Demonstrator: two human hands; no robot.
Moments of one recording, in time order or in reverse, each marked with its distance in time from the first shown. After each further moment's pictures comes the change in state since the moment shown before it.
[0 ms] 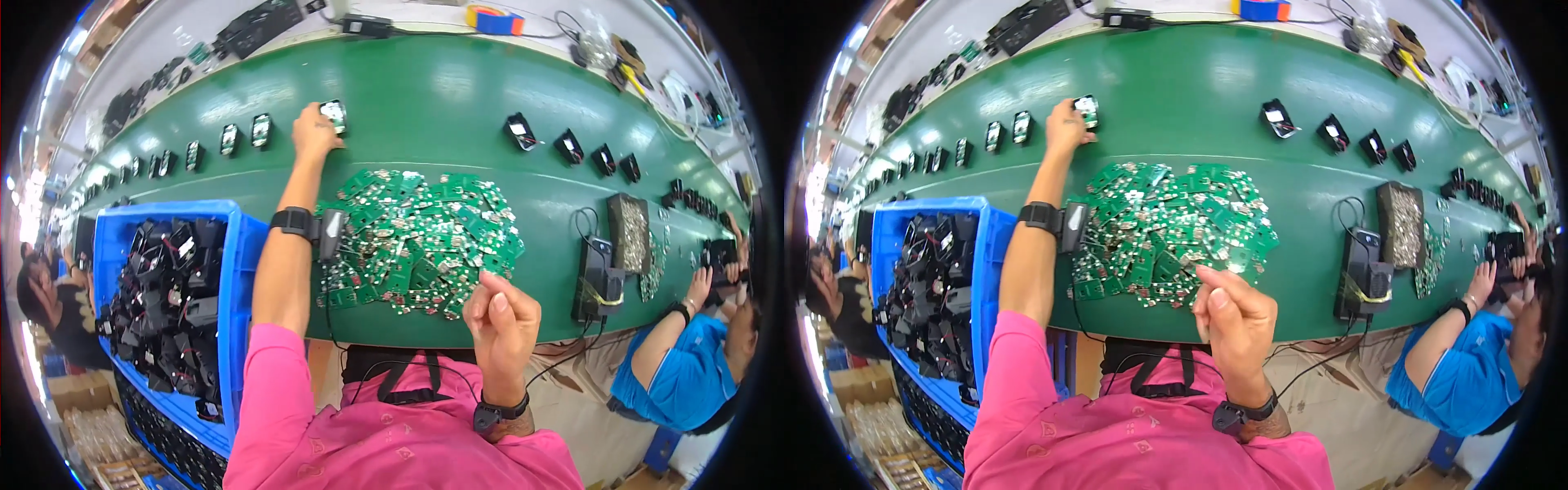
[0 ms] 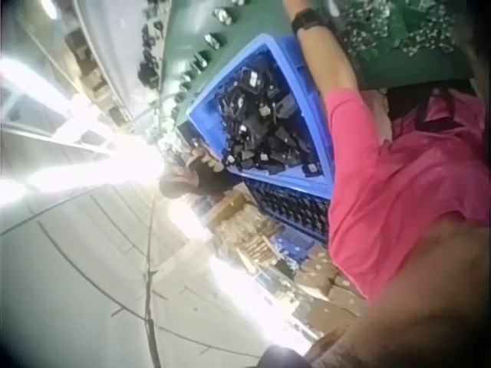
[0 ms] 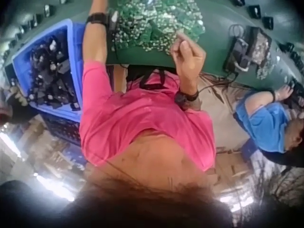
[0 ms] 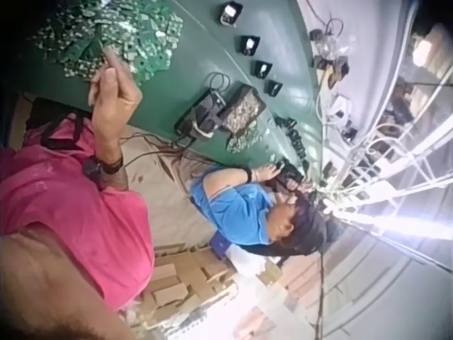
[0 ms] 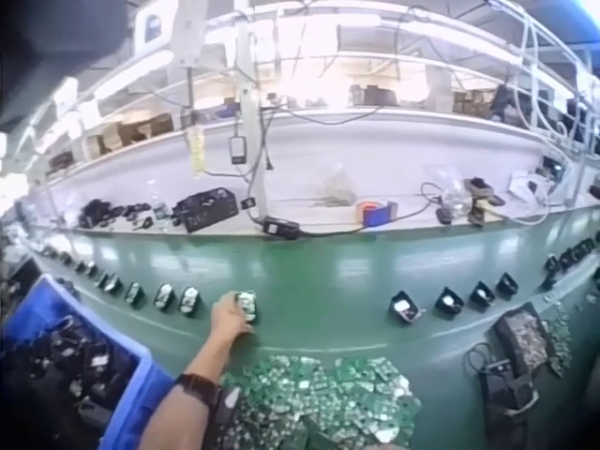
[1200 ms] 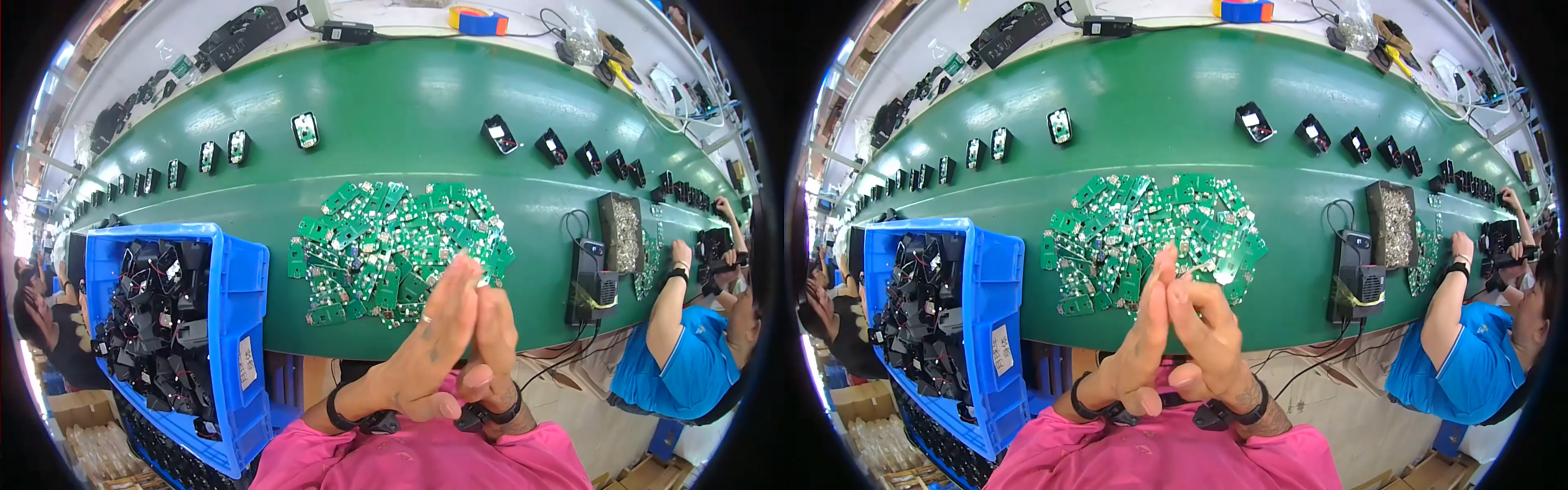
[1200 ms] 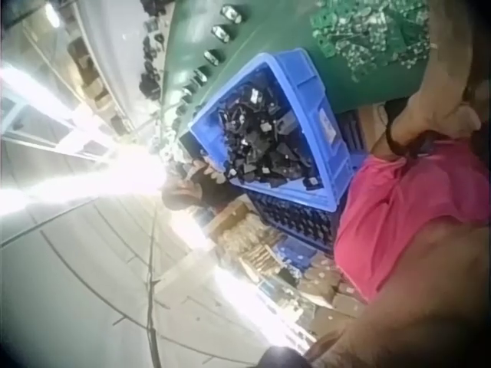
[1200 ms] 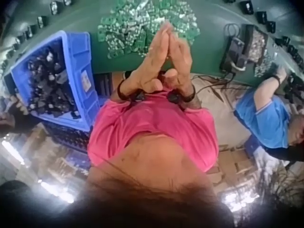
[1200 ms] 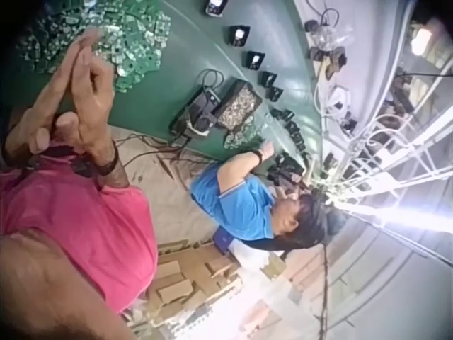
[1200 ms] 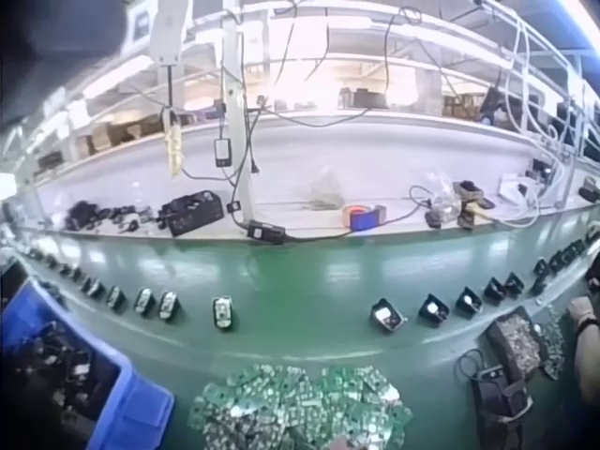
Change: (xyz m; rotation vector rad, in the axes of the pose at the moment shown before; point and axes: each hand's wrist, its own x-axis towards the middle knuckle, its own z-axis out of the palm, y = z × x) left_hand -0.308 0.123 -0.028 -0.809 -0.536 0.828; right_hand 0.012 -0.011 0.004 -0.723 -0.184 -0.580
